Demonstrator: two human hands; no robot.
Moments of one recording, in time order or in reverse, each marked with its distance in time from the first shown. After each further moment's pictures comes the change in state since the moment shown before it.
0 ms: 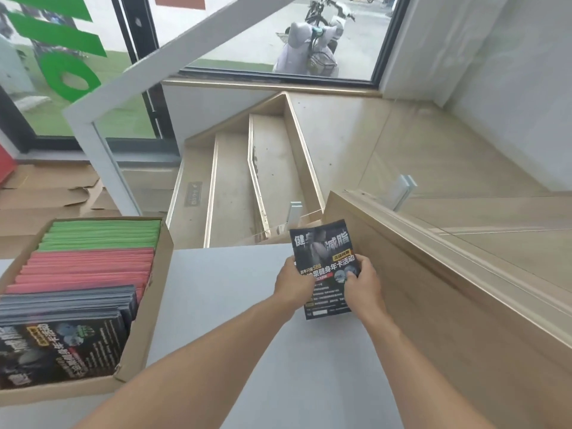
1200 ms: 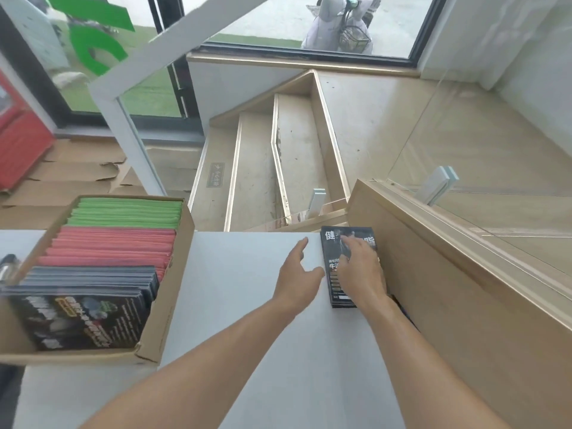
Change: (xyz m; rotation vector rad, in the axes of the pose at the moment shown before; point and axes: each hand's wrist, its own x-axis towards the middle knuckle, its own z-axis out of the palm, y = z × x) left_hand -0.017 -0.008 -0.031 -0.061 0.059 0.056; right_hand 0.005 -0.033 0.039 -0.395 -0.144 -0.274
